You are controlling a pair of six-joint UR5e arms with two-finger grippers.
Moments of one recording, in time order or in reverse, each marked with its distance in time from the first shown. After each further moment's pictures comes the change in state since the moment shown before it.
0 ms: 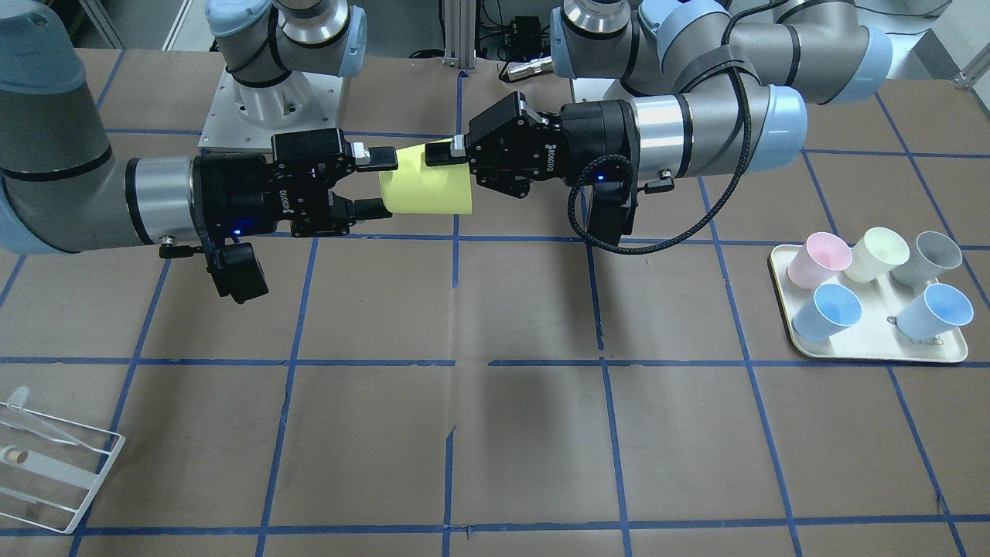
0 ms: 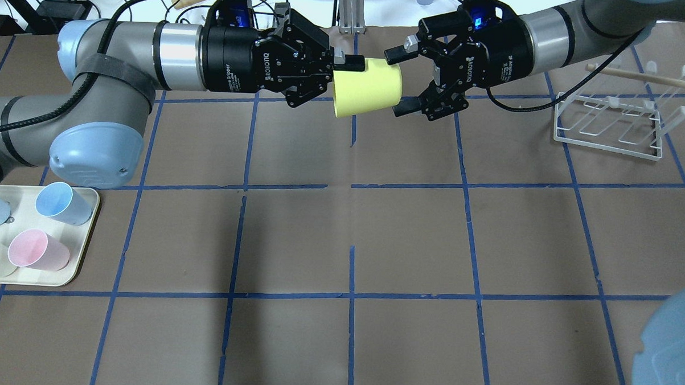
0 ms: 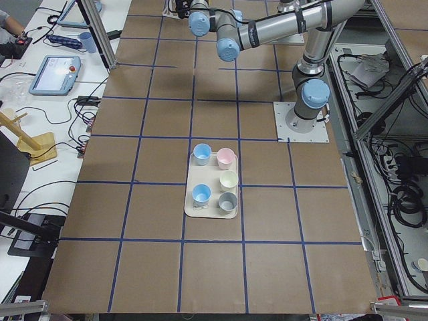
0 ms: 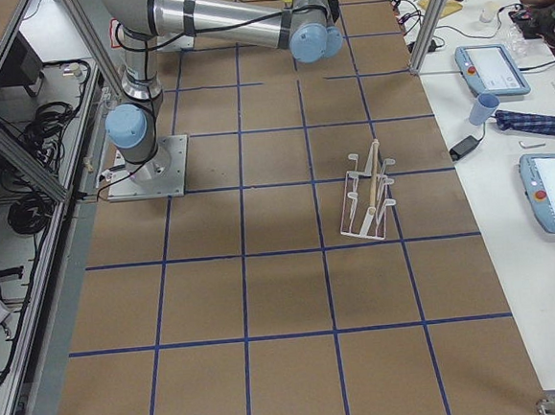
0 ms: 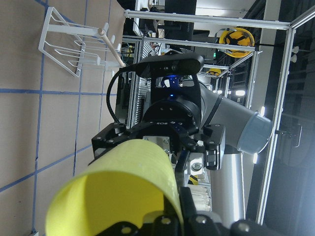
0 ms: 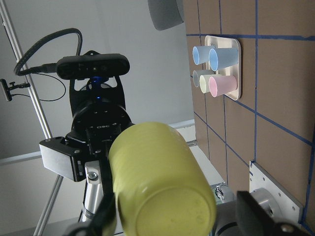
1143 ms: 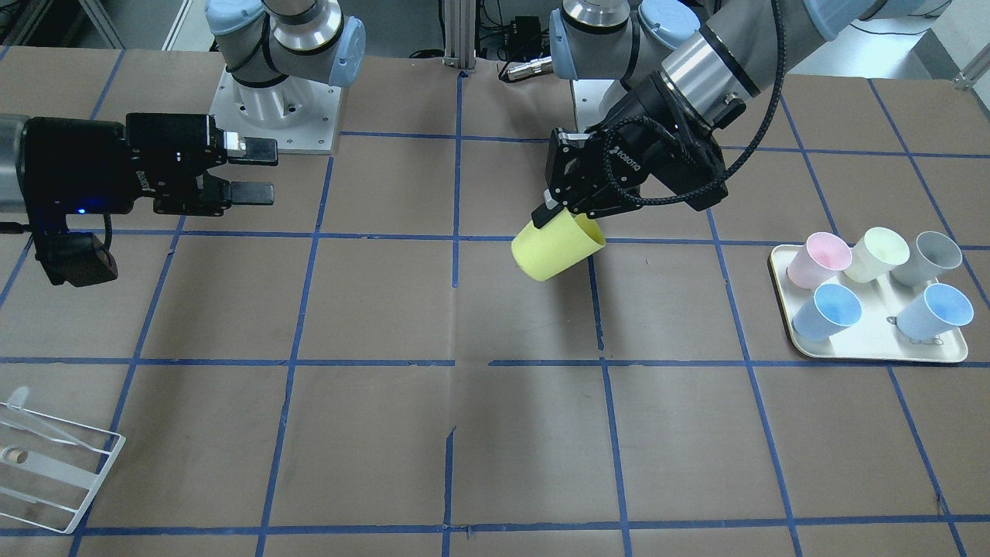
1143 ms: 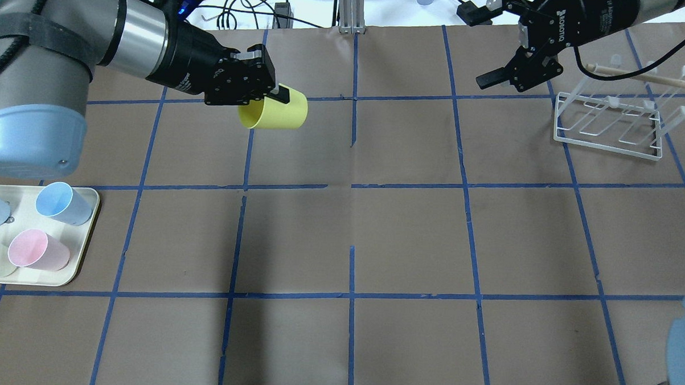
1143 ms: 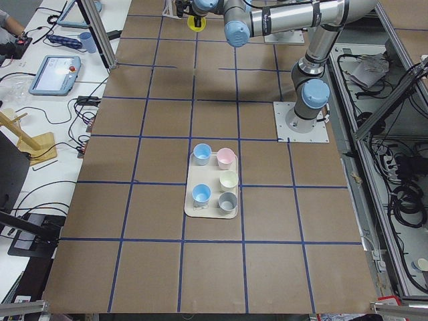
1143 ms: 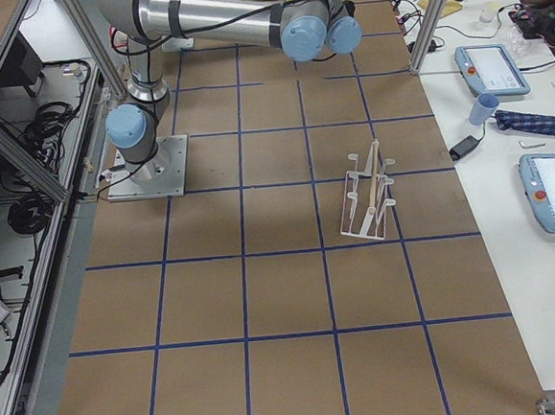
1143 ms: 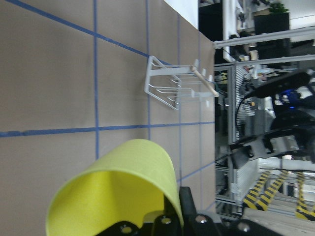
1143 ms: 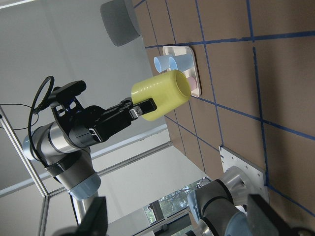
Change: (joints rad) left arm 0.025 0.141 0.073 -0.029 0.847 0.140; right arm -0.153 -0.020 -0.152 -0.055 -0.231 0.310
